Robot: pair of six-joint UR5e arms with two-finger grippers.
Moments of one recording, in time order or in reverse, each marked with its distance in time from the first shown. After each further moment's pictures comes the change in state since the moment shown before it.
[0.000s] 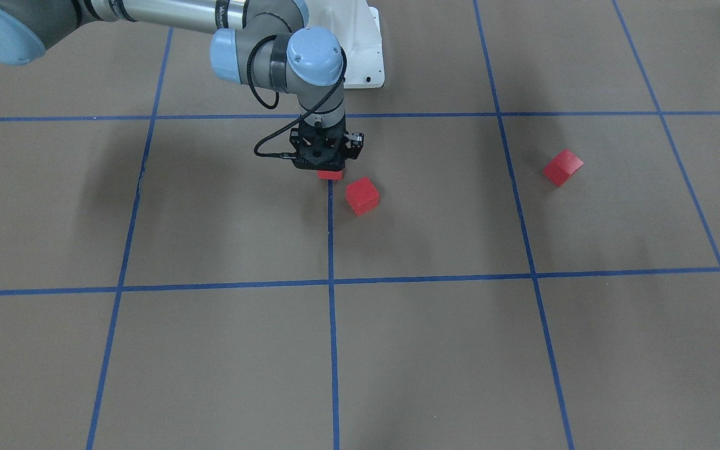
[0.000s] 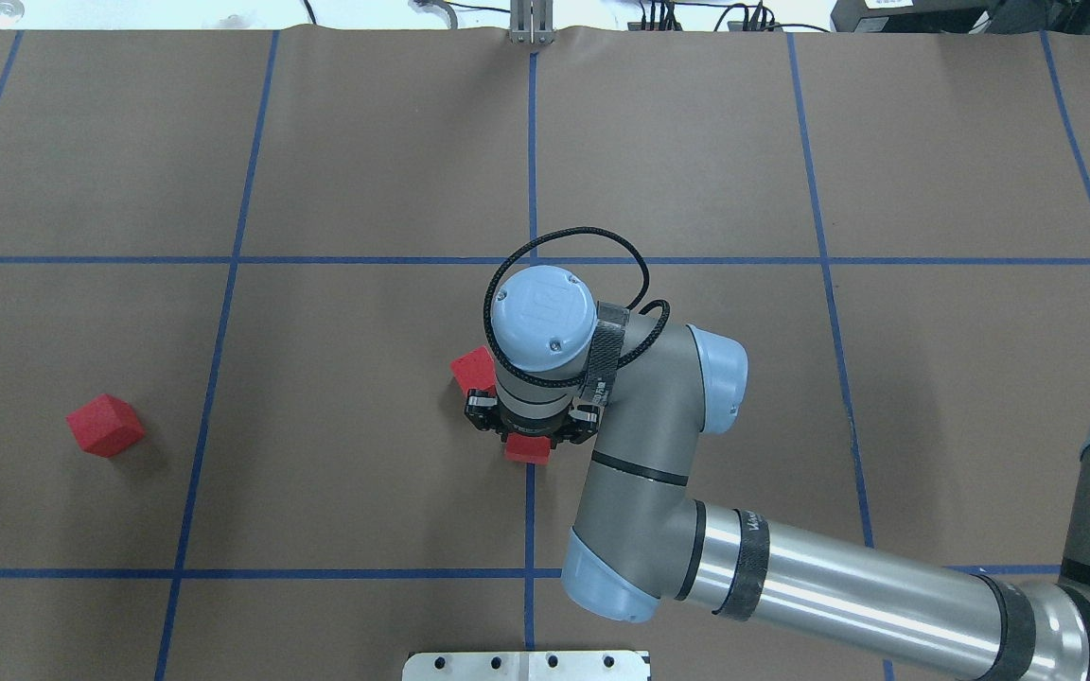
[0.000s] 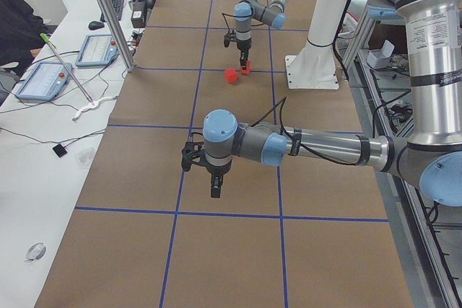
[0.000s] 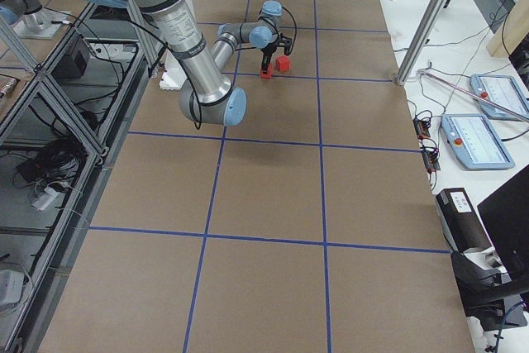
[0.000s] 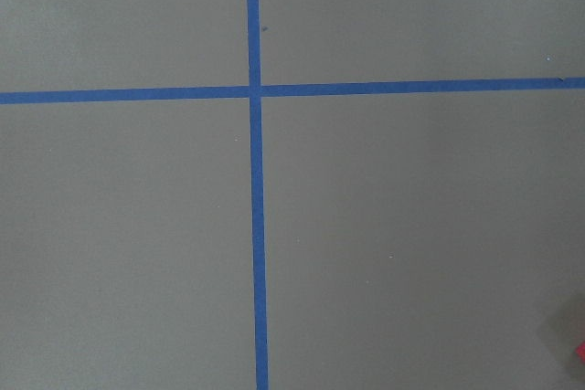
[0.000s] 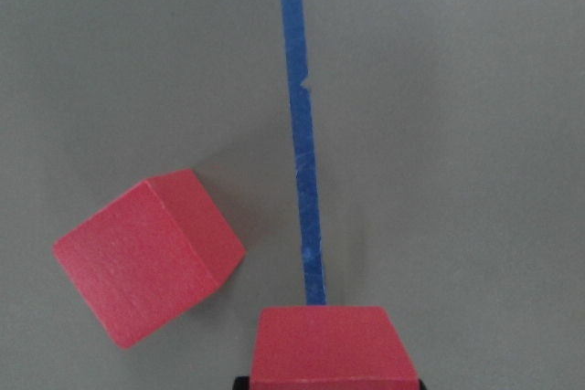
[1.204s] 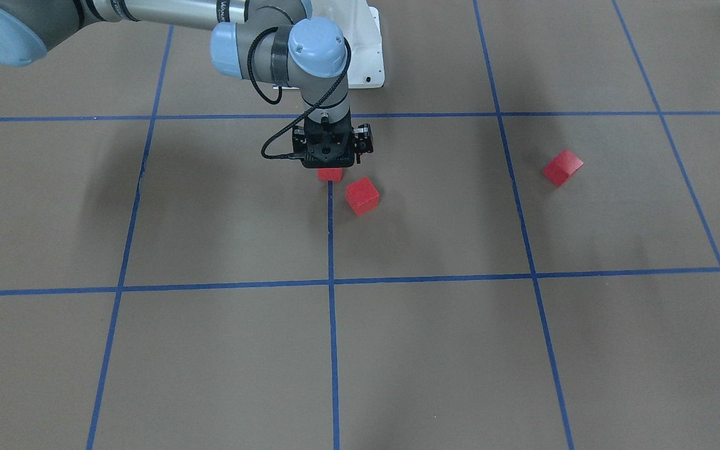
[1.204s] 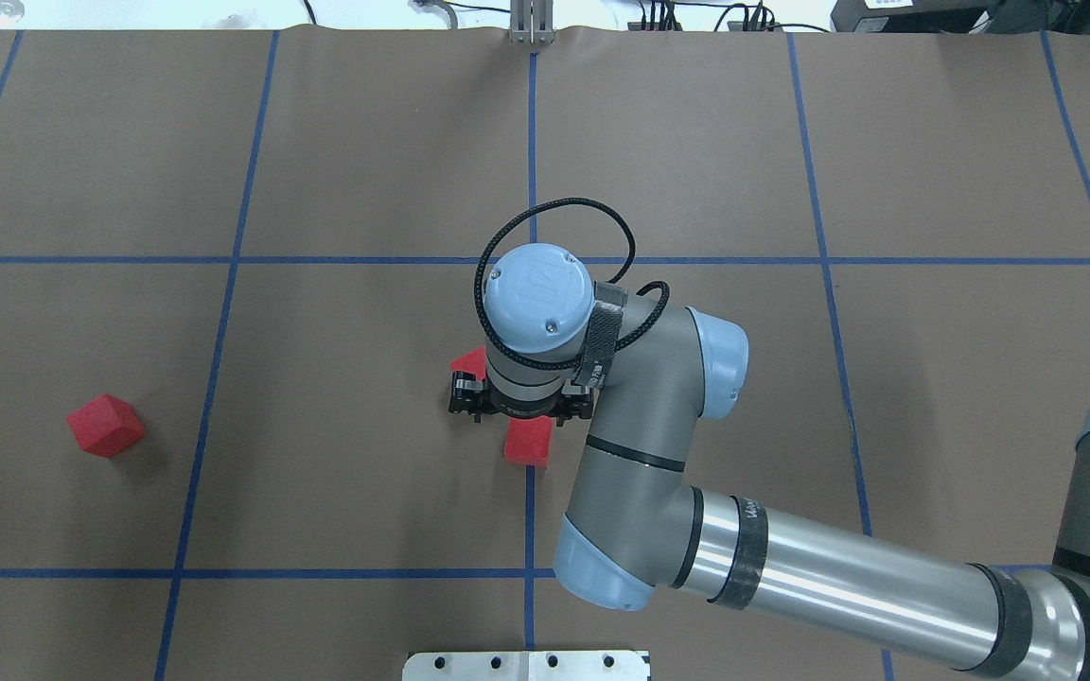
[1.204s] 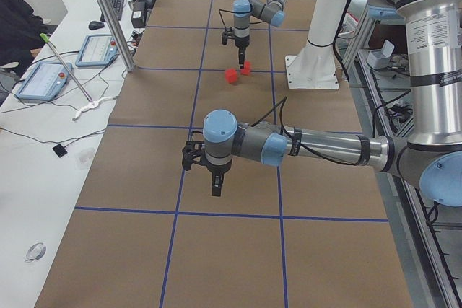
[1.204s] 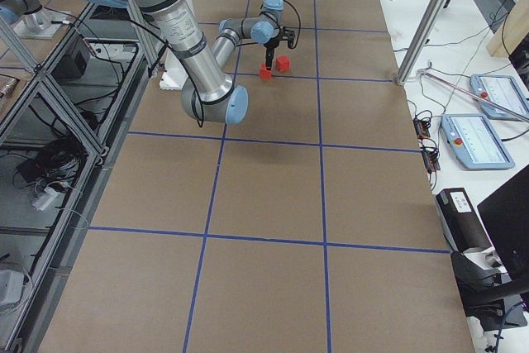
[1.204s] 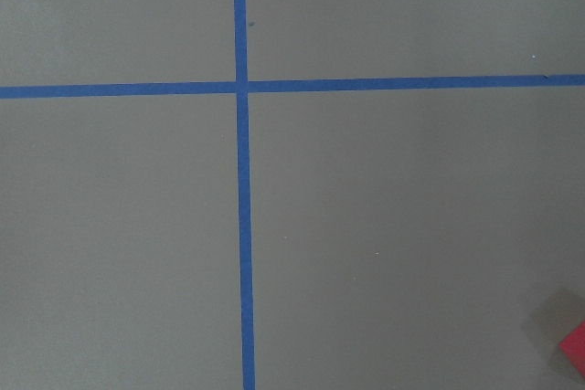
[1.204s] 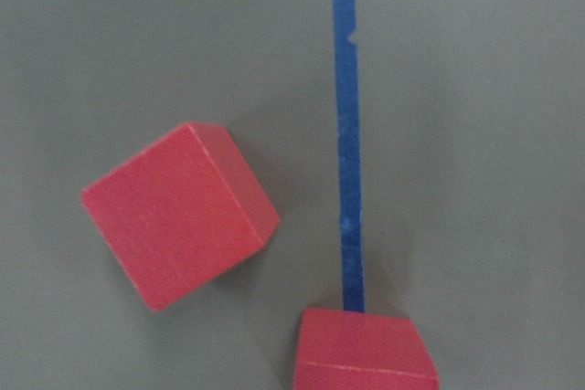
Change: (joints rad) left arm 0.001 -0.001 -0.002 -0.005 -0.033 -0.012; right arm 0.033 0.020 0.034 -0.005 -0.007 -0.115
